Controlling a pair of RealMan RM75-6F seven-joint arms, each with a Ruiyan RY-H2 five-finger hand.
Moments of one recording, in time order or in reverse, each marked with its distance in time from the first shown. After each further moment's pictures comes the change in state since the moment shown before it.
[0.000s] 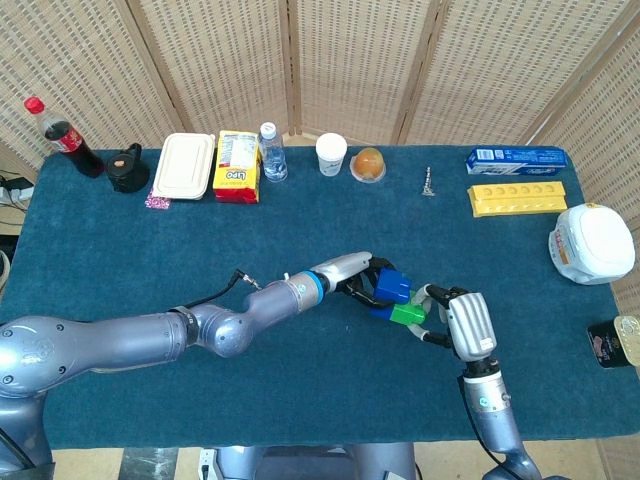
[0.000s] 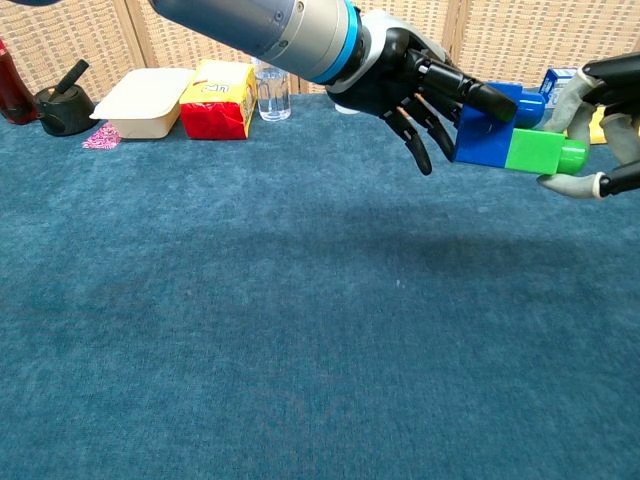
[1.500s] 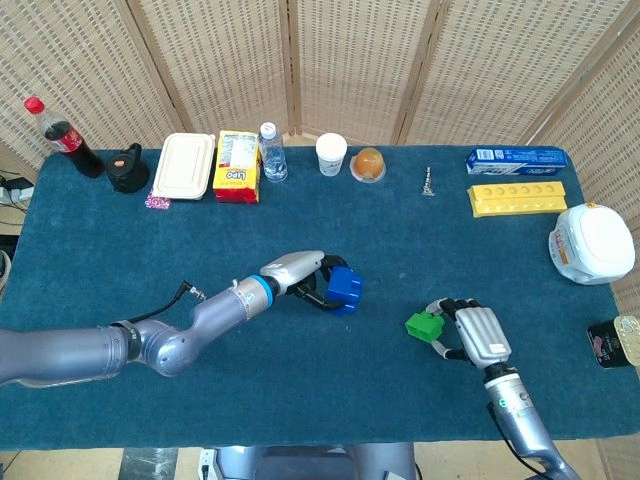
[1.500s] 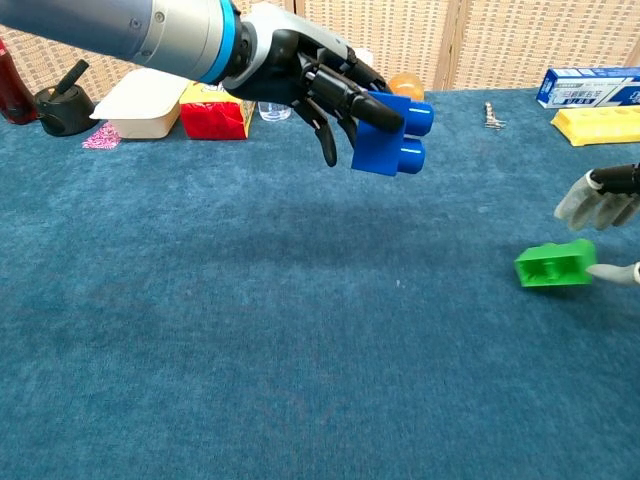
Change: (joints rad) left arm 0.147 0.170 0.100 -0.250 0.121 0.200 0.094; right arm 0.006 0.199 -0.088 -0.099 0.172 -0.306 -0.118
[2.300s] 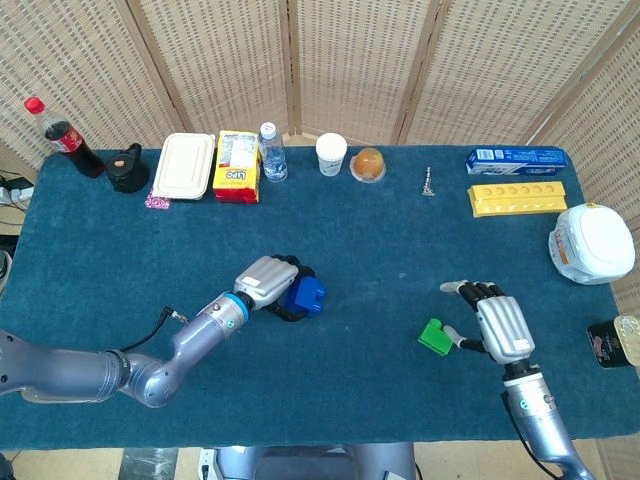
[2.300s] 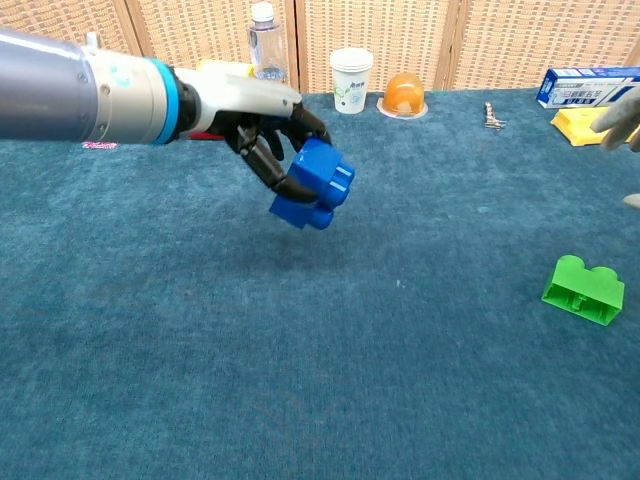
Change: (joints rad) left arm 0.068 -0.076 0.187 -0.073 0.042 0.352 0.456; right arm -0.028 0.092 0.036 -0.088 -0.080 0.135 0.043
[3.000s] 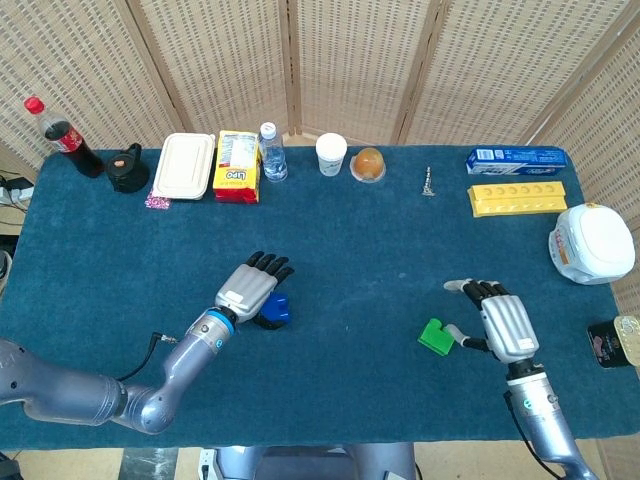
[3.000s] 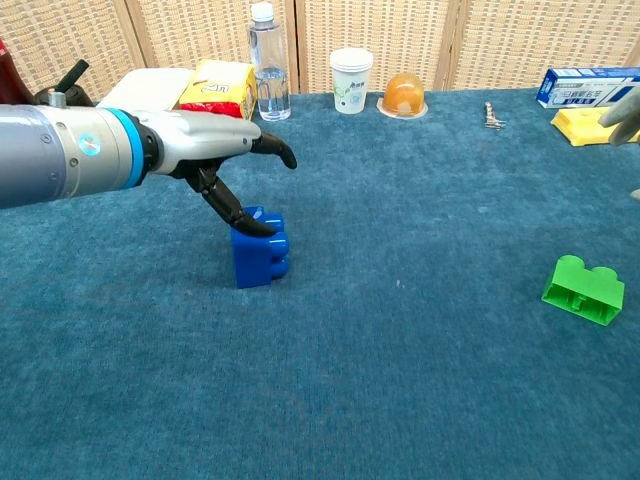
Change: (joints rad) left arm 0.117 -0.071 0.013 -0.057 -0.049 0.222 0.316; right arm -0.006 0.013 0.006 -0.006 0.010 0.004 0.012
